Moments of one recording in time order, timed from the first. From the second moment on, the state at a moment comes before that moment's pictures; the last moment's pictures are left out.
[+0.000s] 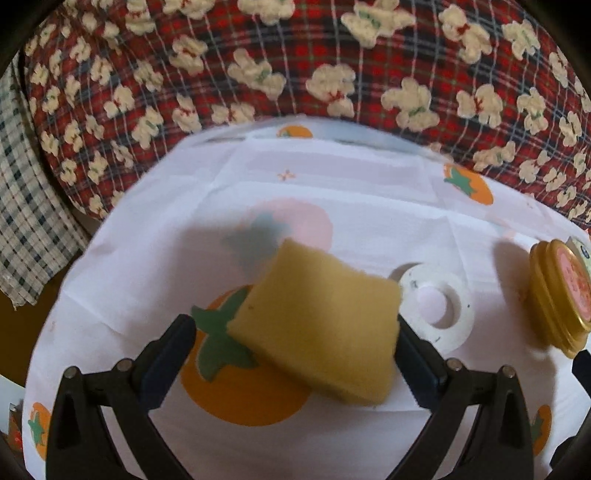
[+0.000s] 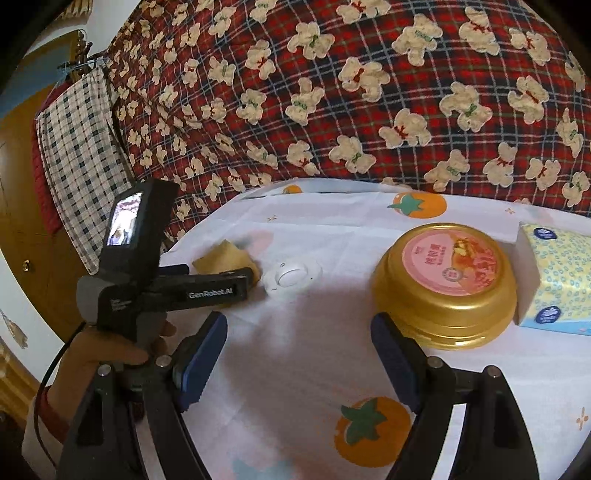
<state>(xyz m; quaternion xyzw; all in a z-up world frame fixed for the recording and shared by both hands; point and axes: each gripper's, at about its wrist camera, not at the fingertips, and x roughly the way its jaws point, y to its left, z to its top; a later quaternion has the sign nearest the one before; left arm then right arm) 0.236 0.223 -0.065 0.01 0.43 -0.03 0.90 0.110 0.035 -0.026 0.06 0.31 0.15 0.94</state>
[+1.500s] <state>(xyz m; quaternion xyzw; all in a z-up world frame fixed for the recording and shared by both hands) 0.220 0.270 -0.046 -0.05 0.36 0.04 0.93 0.230 0.120 -0.061 -0.09 0.43 0.12 0.89</state>
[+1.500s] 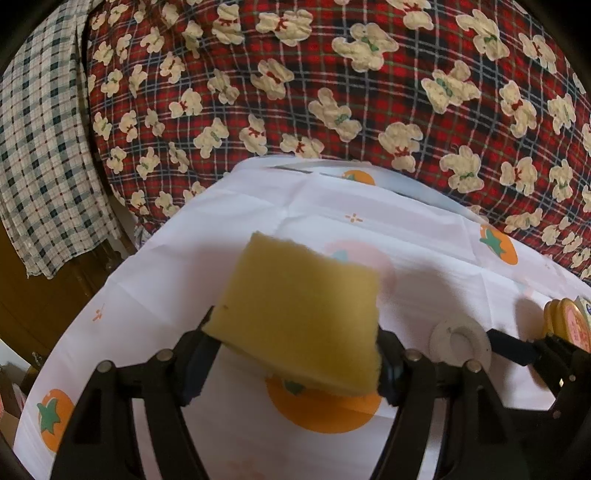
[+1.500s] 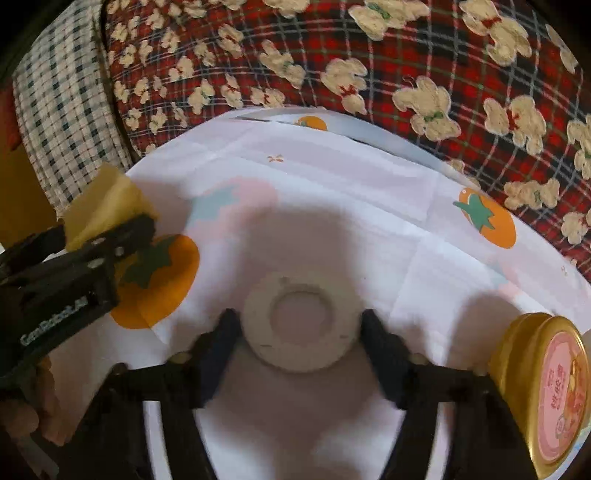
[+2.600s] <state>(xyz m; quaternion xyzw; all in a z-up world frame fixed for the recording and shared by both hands) 0.115 0.193 -0.021 -0.08 0.28 -0.06 0.96 0.061 0.016 -0.010 -0.03 0.28 0.12 0.95</state>
